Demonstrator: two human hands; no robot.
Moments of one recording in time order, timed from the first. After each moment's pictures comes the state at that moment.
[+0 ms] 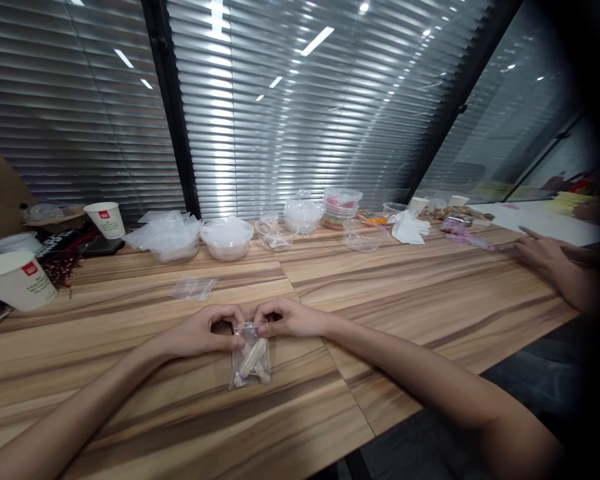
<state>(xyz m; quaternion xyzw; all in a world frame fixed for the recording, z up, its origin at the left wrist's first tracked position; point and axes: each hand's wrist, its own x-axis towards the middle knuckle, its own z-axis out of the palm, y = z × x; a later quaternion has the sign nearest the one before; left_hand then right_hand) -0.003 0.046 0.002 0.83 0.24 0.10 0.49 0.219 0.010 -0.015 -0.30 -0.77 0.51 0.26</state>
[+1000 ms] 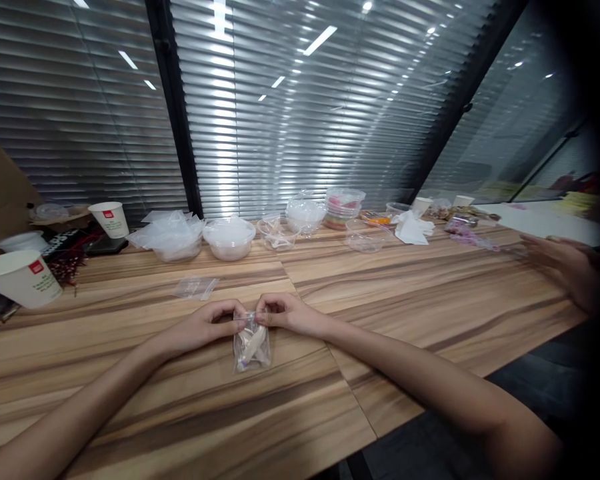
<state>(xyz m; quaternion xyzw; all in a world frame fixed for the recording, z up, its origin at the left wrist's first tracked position) -0.002 0.045 0.007 0.82 0.25 0.12 0.50 0.216 0.009 -0.019 -0.36 -0.72 0.49 0.34</state>
